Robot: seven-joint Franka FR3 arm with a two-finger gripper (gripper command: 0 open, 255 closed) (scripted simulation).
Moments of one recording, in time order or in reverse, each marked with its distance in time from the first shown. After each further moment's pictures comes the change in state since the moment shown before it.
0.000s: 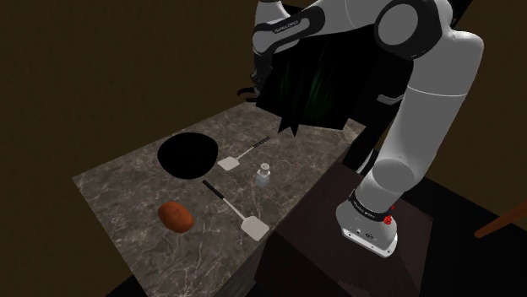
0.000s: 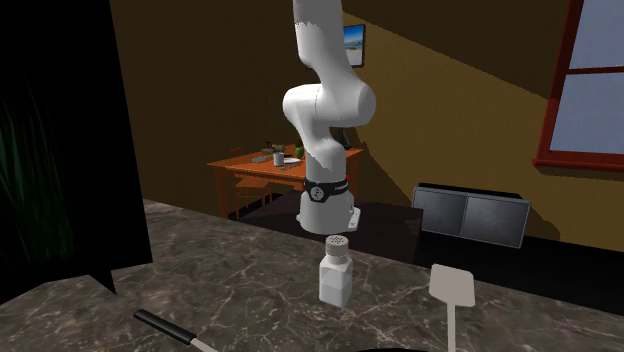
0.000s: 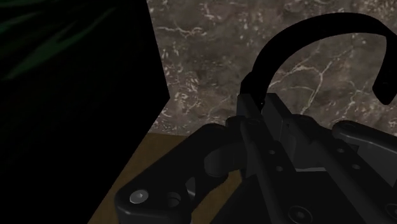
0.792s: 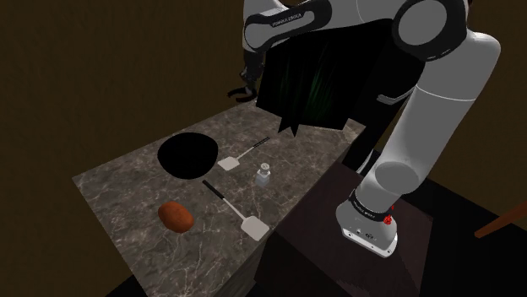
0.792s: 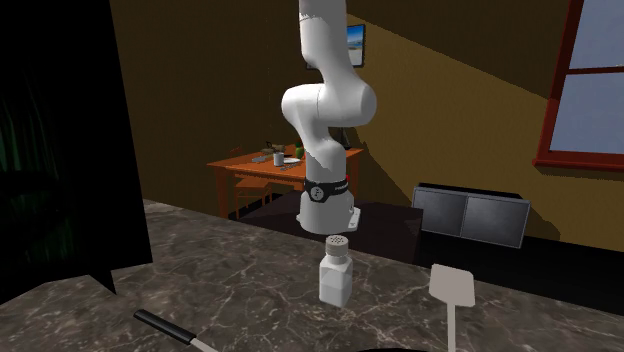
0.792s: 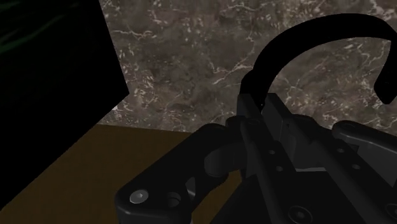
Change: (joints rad) arm 0.081 -0.089 0.051 -0.034 -0.021 -0.073 0.131
